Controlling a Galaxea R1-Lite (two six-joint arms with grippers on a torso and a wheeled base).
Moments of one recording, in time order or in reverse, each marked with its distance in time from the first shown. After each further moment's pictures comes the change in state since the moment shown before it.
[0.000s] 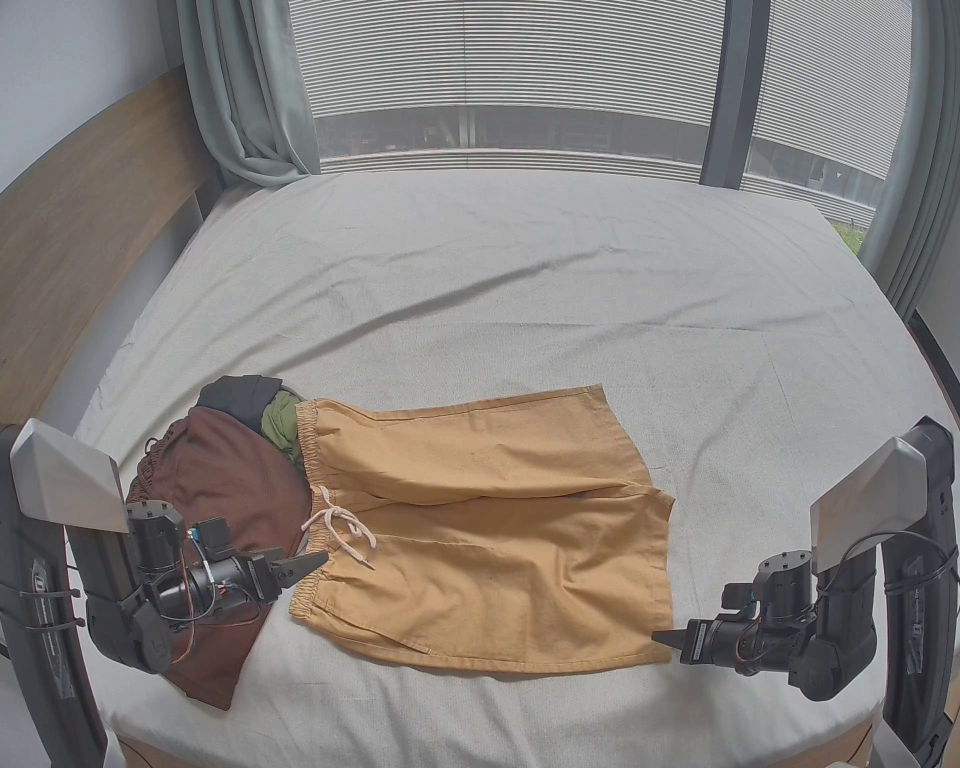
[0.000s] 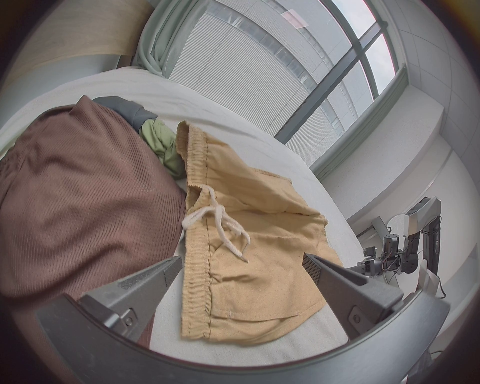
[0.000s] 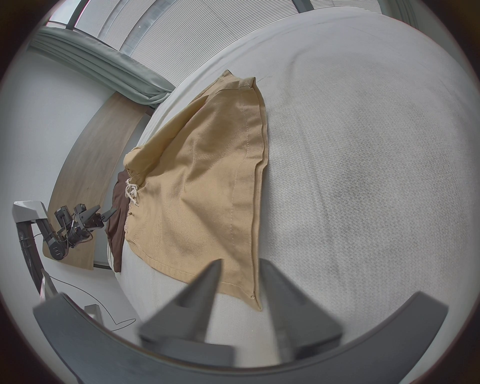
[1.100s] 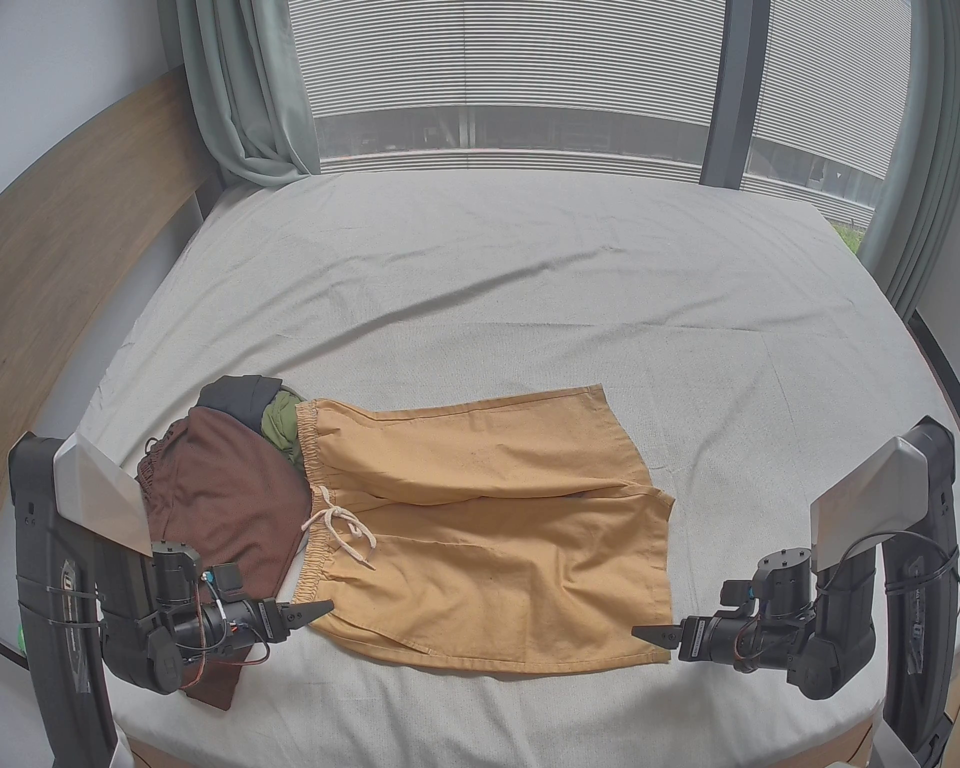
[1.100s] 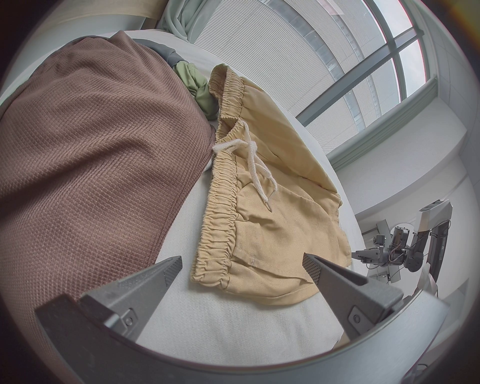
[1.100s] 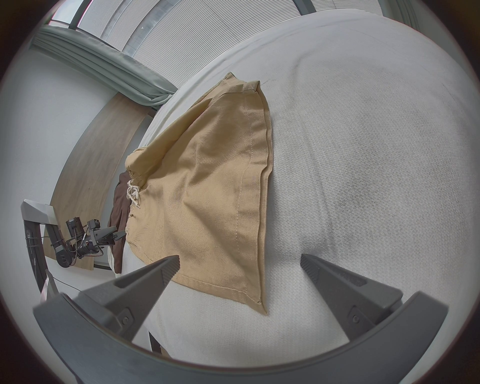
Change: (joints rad) left arm 0.004 0.148 0.038 0.000 0.018 -0.020; right arm 0.003 -0.005 -0.011 0.001 -0.003 -0.001
